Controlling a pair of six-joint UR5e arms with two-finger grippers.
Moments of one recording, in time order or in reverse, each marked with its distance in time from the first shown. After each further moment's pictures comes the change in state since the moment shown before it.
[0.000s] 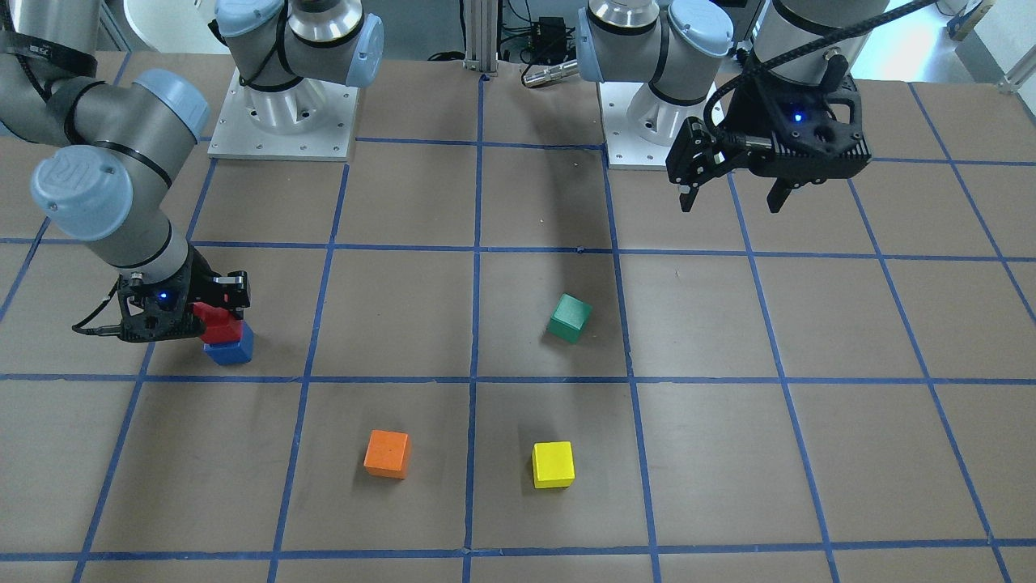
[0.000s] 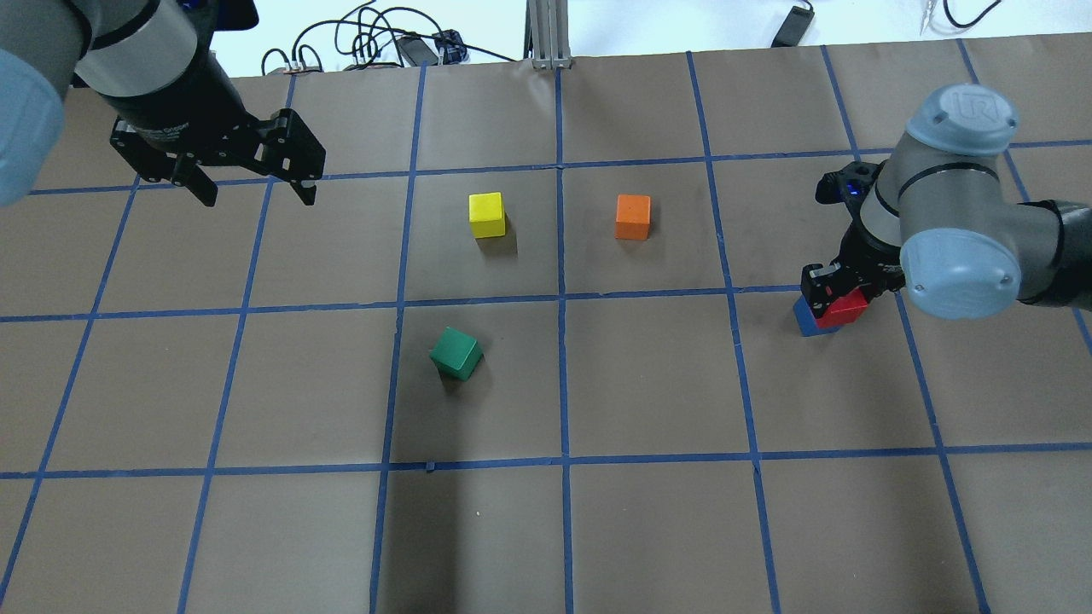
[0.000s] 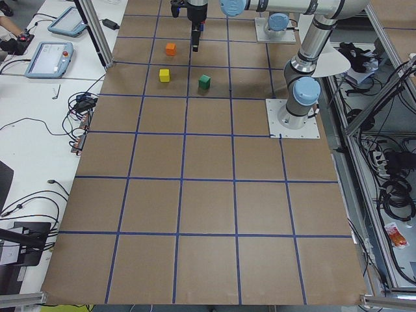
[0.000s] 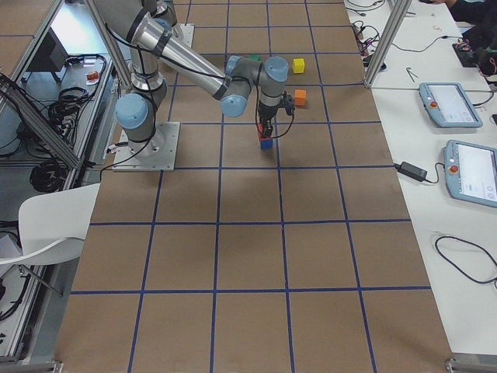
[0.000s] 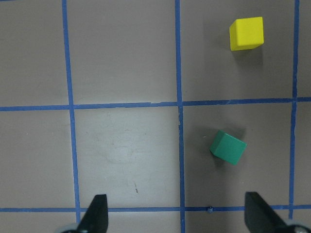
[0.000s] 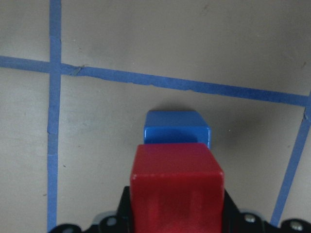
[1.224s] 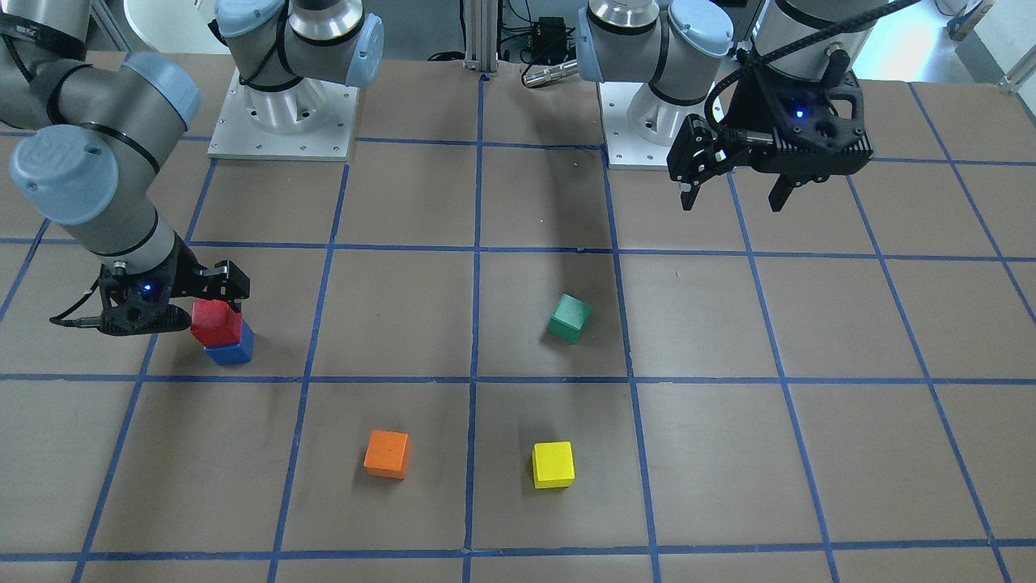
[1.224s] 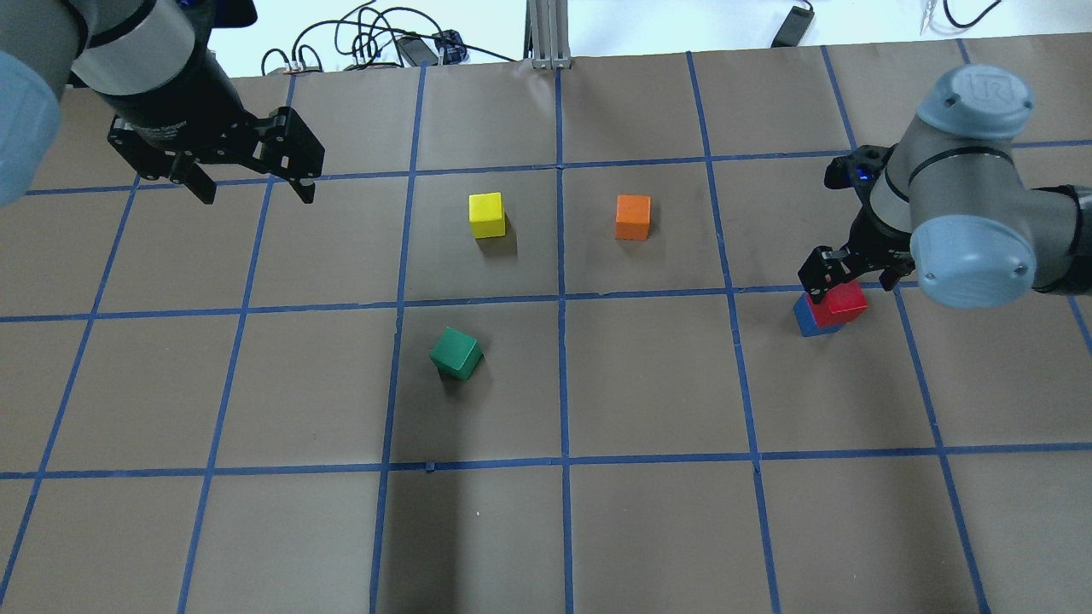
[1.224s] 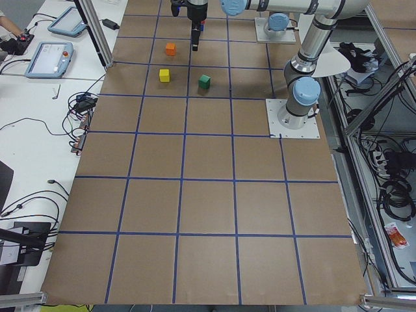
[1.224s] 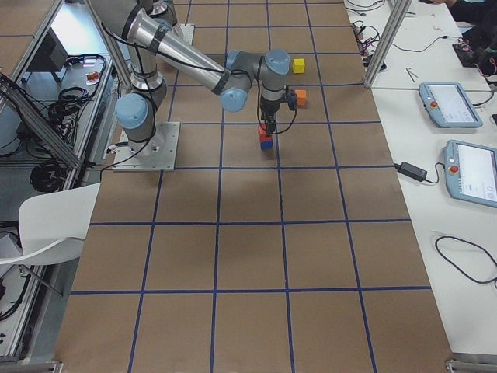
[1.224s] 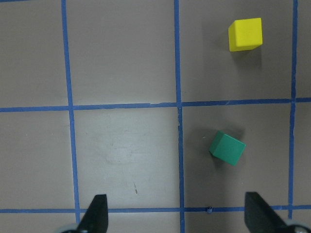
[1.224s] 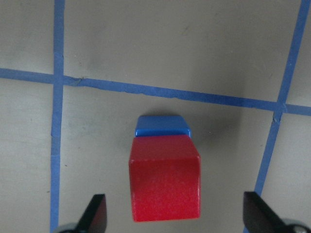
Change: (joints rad) left arm 0.000 0.005 0.001 0.005 0.002 0.008; right arm 0.003 -0.049 -0.057 0.084 -0.014 0.015
